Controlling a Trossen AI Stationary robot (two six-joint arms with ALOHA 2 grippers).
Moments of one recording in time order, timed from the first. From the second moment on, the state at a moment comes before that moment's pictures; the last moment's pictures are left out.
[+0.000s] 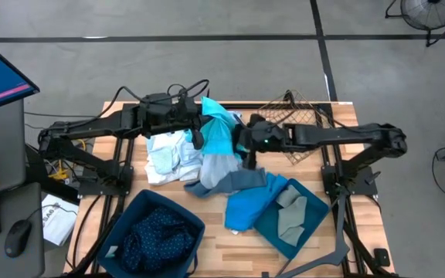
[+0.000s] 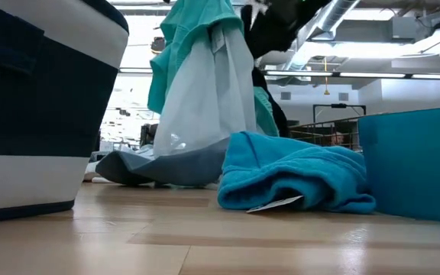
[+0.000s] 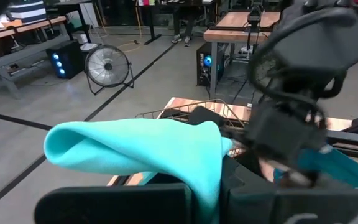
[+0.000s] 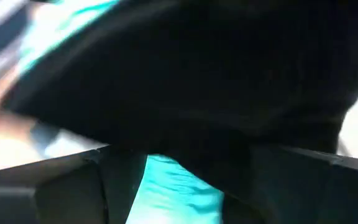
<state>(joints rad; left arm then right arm) 0.11 1.30 1.34 -0.26 -0.26 0.02 -0.05 1.47 1.19 -0.37 0.30 -0.11</state>
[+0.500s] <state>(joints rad) 0.11 1.30 1.34 -0.26 -0.26 0.02 -0.03 1.31 1.22 -0.54 0.44 -0.06</state>
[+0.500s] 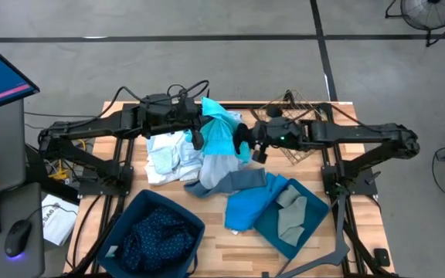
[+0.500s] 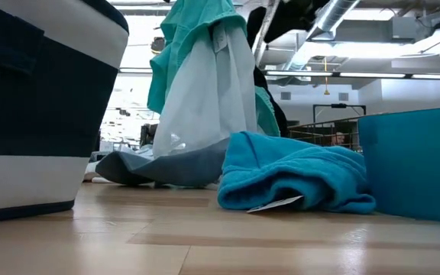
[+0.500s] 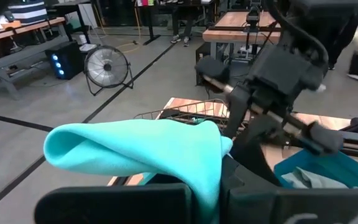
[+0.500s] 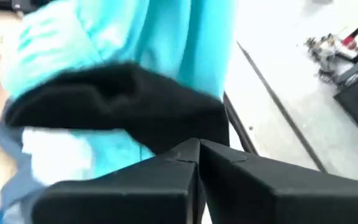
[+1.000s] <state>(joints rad) 0.10 1.29 1.34 -0.26 -0.15 0.02 -0.01 1.28 1.22 -0.58 0.29 -0.36</state>
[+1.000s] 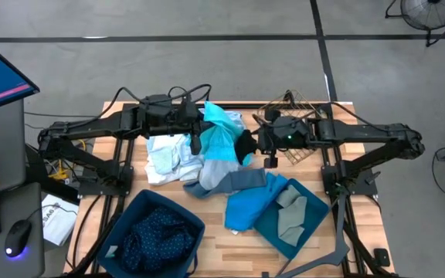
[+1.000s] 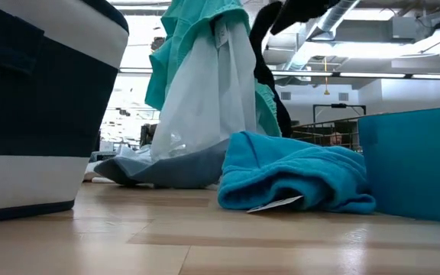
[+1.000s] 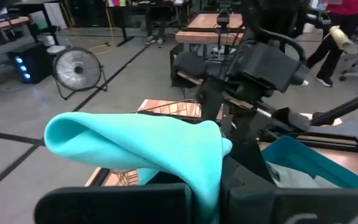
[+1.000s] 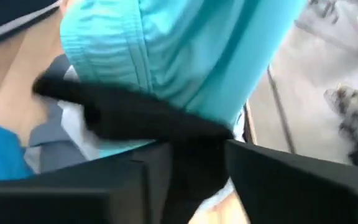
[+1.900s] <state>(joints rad) 0.12 1.29 1.34 -0.26 -0.19 0.06 0.08 1.37 1.22 -0.53 0.26 -0.29</state>
